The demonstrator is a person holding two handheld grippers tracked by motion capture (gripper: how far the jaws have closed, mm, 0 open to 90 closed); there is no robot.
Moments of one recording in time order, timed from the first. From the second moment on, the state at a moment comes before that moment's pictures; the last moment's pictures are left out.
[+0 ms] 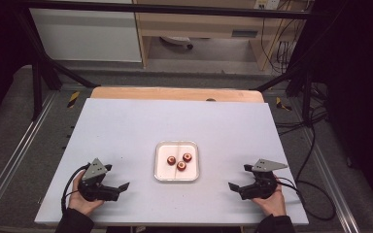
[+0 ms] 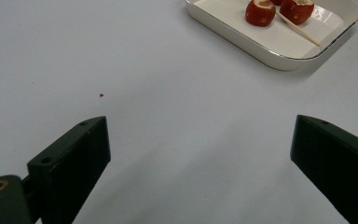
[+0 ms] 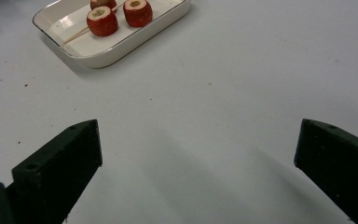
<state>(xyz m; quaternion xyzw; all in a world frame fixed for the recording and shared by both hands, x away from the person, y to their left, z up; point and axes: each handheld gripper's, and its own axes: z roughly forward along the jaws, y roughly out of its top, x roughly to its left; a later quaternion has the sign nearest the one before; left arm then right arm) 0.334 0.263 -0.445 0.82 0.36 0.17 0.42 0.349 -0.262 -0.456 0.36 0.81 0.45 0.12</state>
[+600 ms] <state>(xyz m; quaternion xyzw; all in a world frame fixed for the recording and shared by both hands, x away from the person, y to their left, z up) 0.335 0.250 -0.443 0.82 0.36 0.17 0.41 0.350 -0.260 -0.458 0.36 0.81 0.45 0.12</state>
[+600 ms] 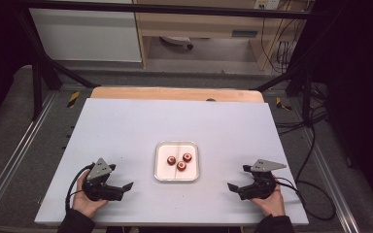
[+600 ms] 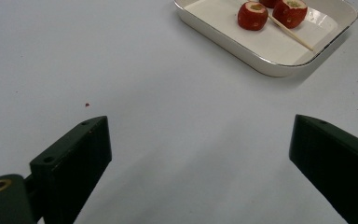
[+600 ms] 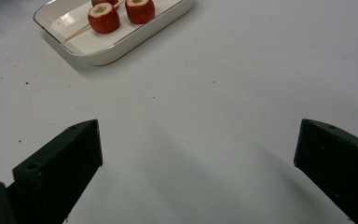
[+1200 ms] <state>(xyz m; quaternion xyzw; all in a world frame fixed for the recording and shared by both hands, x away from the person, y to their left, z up) 0.340 0.230 -0.439 0.82 0.37 0.17 0.41 0.350 -0.259 -0.459 0.36 0.81 0.45 0.11</state>
